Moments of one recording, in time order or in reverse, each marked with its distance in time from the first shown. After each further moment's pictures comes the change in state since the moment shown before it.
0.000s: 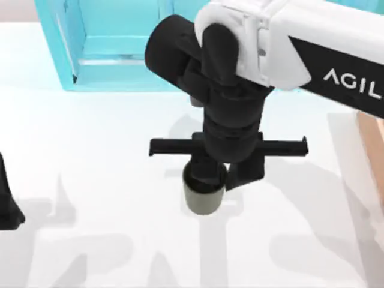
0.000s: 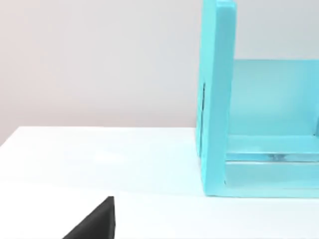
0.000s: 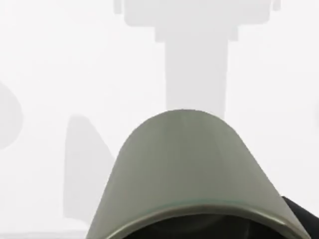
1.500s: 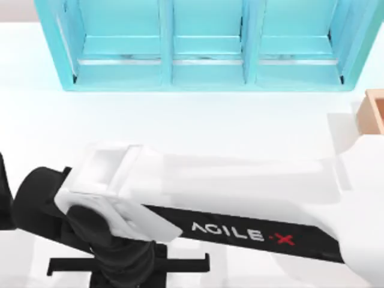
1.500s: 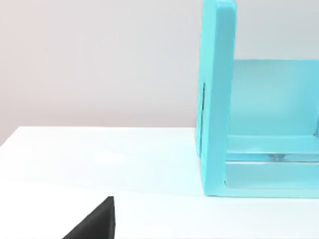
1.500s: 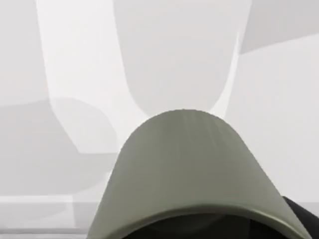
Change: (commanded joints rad) left arm 0.000 0.000 0.000 0.000 0.000 0.000; right arm 0.359 0.190 0.003 0.190 0.001 0.345
